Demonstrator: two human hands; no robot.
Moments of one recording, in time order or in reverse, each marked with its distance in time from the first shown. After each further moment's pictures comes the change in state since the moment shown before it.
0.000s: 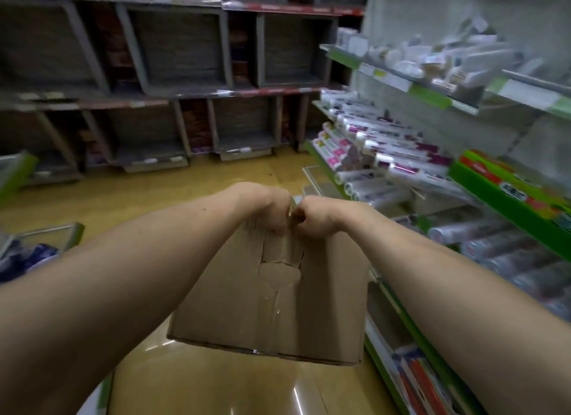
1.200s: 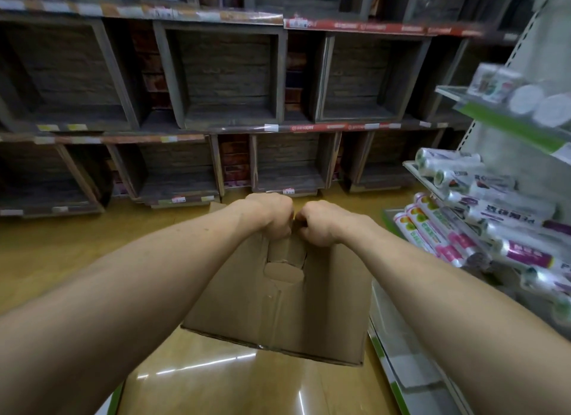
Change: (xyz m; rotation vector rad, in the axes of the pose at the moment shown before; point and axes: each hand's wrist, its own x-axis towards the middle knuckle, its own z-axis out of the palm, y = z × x) left_hand 0.364 -0.403 -0.163 -0.055 0.216 -0.172; right_hand 0.543 -0.033 -0.205 -0.086 0.162 -0.092
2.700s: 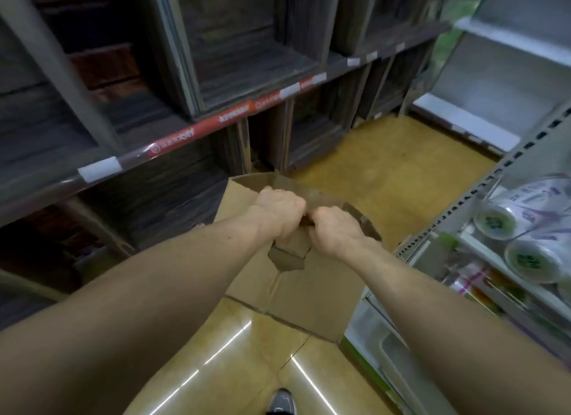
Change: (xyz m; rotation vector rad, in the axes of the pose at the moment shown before) left_hand 0.773 -0.048 -0.045 0.240 -0.026 0.599; right_hand 0.588 0.382 -0.048 0.212 0.034 0.674
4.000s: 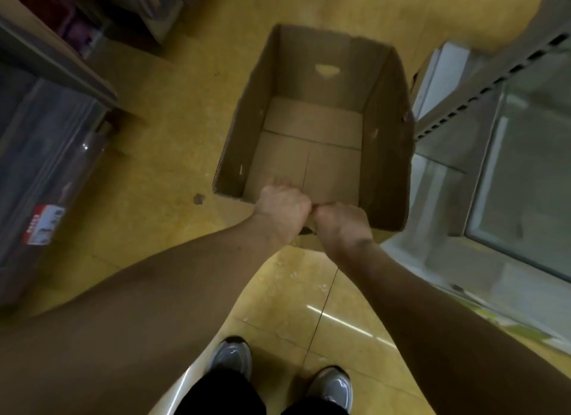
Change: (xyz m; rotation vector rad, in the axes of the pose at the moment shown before) left_hand 0.319 0.053 0.431 0.135 -0.276 0.473; right_hand 0.245 0.168 0.396 0.096 -0.311 0.394
